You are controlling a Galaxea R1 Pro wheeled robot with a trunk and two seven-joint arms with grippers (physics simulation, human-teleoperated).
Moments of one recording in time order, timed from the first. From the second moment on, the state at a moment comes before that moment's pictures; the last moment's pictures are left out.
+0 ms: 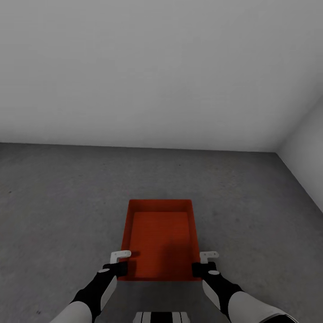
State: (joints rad) left arm -0.57 -0.10 0.08 -0.42 0.01 0.16 0.11; right arm -0.67 0.08 0.28 -0.16 -0.21 -0.02 -0.15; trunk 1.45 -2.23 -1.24
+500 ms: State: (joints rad) left arm -0.57 -0.10 0.11 -0.42 -0.01 0.14 0.14; right arm -0.67 0.08 0.22 -0.16 -0.21 -0.02 -0.15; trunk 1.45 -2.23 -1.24
